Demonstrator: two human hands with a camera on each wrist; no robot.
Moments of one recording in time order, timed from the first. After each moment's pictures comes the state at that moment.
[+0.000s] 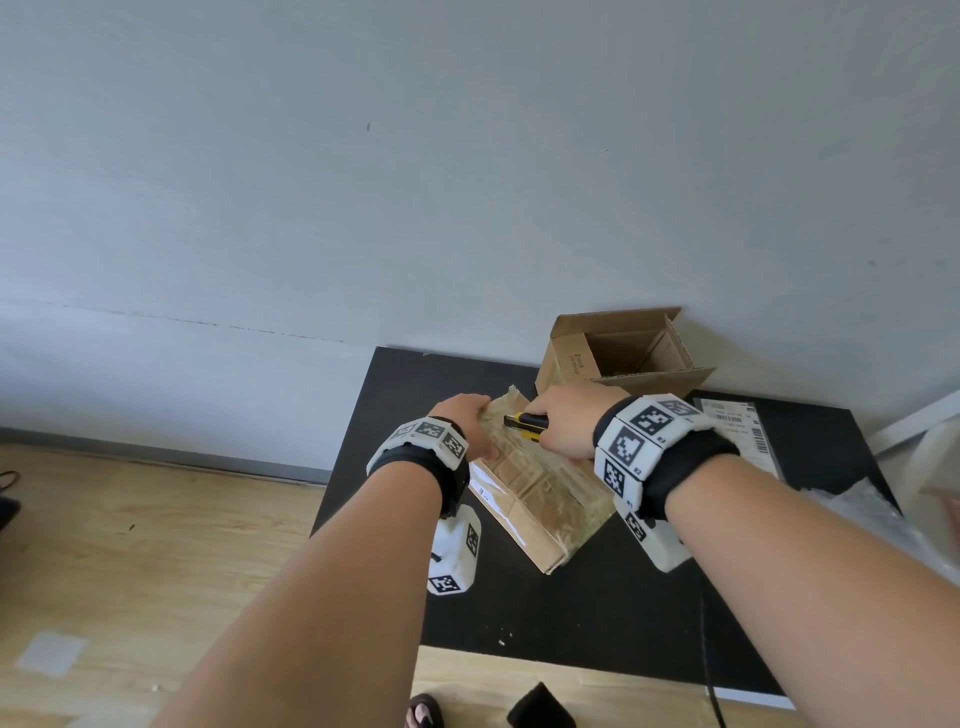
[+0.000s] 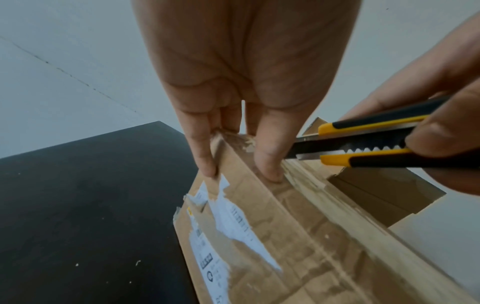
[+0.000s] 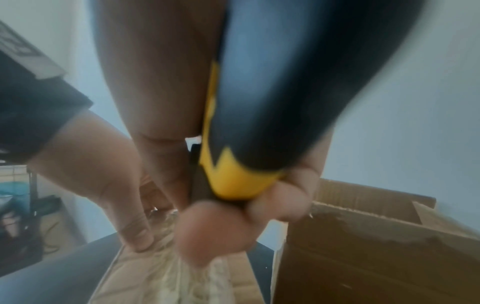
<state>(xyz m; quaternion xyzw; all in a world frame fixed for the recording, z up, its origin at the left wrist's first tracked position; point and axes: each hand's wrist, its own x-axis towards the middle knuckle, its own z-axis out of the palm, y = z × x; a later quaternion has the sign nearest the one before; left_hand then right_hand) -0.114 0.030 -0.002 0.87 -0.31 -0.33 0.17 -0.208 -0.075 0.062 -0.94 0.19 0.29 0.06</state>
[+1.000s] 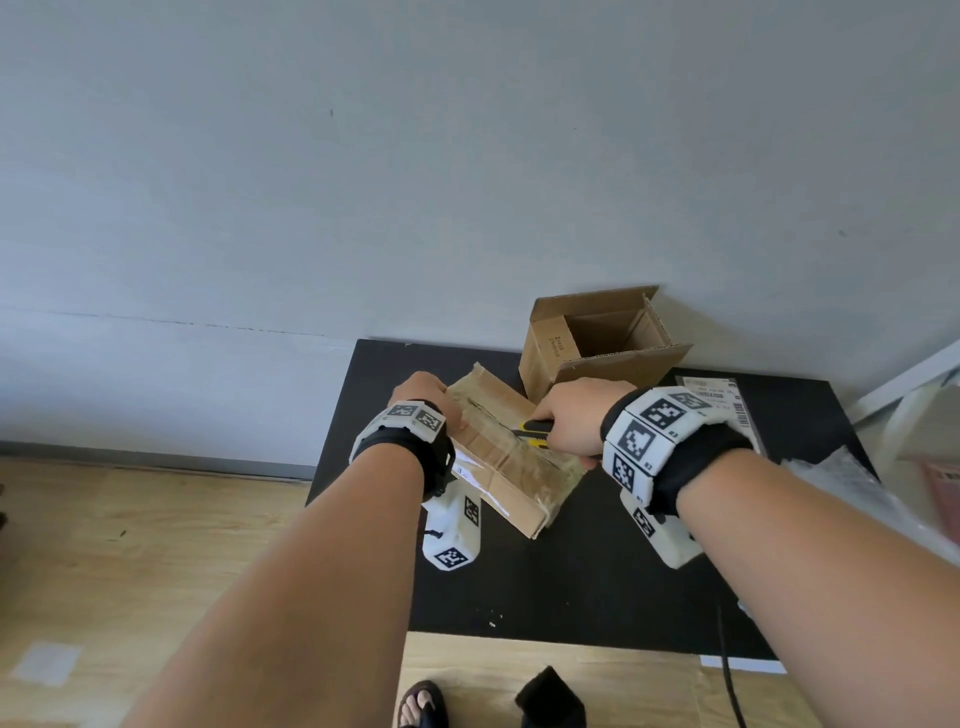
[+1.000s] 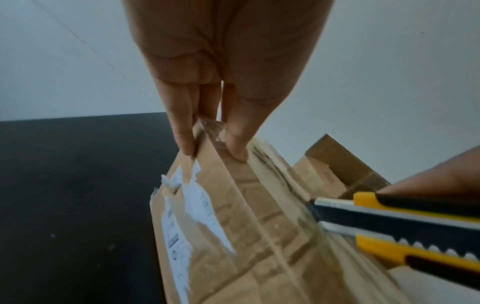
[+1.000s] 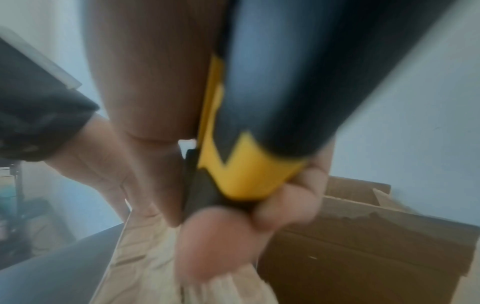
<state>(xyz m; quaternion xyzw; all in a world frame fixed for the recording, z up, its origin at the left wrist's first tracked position) -0.103 0.029 -0.004 0.91 -0.16 -0.31 0.23 -0.233 -0.081 0.069 -0.92 0.22 0.32 0.06</state>
